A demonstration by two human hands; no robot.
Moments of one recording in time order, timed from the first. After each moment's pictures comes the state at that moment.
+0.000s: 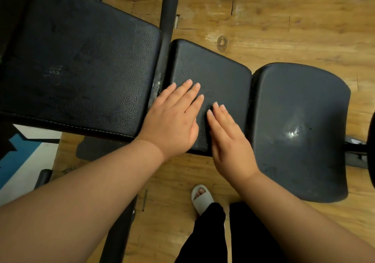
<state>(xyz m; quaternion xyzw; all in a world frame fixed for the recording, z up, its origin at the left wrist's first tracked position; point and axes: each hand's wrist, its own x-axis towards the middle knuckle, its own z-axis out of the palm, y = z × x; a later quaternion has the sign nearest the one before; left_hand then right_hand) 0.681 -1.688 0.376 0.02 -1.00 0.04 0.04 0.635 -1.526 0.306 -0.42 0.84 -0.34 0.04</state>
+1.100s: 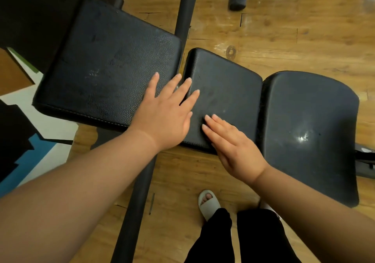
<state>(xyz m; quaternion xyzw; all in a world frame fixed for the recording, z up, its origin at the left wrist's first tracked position) 0.701 -1.721 0.414 0.06 -0.98 0.16 -0.08 0.632 -1.526 0.317 -0.58 0.74 -0.33 0.03</state>
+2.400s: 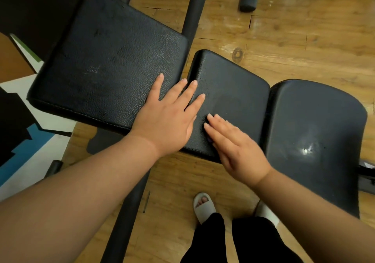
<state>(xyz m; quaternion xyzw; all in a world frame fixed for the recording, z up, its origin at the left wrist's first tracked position) 0.702 -1.722 0.405 0.05 -0.98 0.17 -0.03 0.616 -1.535 0.320 -0.59 0.73 -0.33 0.03</state>
